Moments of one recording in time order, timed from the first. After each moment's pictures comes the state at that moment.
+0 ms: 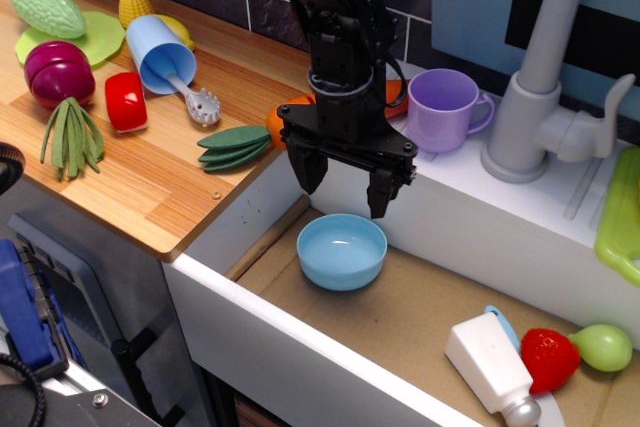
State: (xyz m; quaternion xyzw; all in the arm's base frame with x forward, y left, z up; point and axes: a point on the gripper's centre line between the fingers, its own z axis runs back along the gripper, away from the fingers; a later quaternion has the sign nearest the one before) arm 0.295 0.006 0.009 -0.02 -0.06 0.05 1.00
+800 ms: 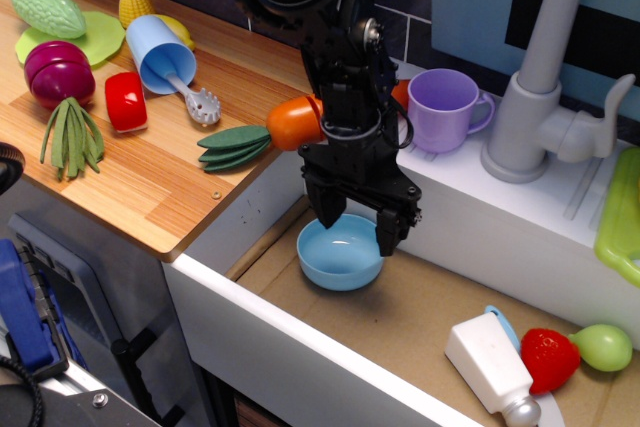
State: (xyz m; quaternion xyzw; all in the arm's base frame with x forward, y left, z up) arm 0.301 -0.003 -0.034 -0.05 -0.05 -0.02 1.00
